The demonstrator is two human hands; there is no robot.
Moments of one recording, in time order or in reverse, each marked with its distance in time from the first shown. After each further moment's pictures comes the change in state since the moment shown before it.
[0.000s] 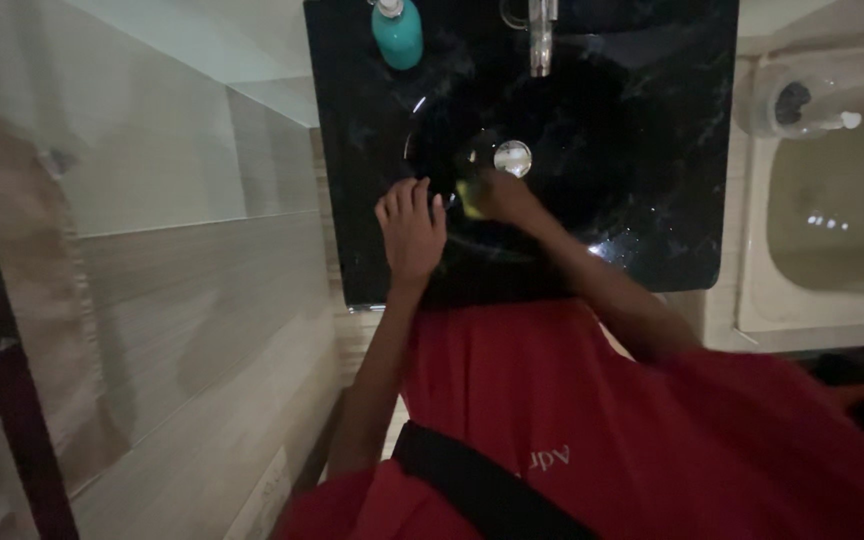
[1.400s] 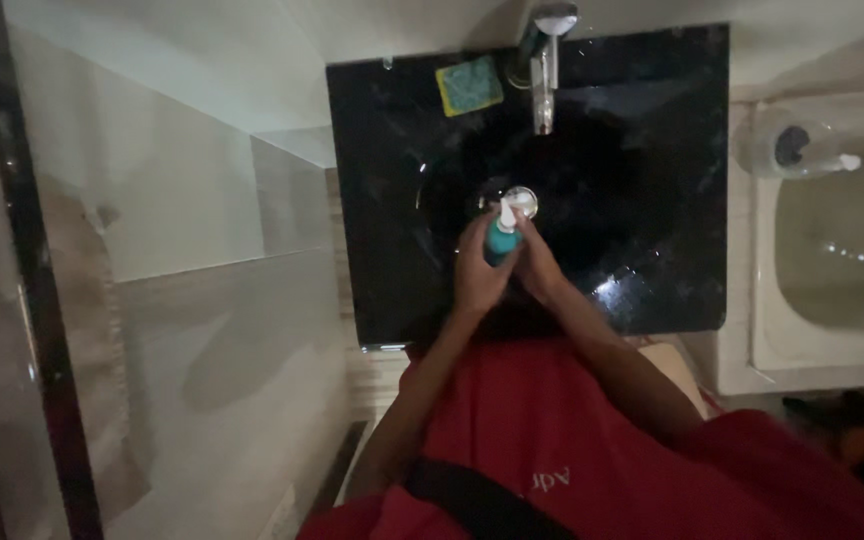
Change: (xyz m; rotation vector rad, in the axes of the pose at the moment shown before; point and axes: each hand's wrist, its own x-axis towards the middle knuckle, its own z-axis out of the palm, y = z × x) left_hand 0.018 0.077 0.011 -0.795 -0.168 -0.200; right_hand -0.102 -0.060 -0.054 1.406 0.050 -0.011
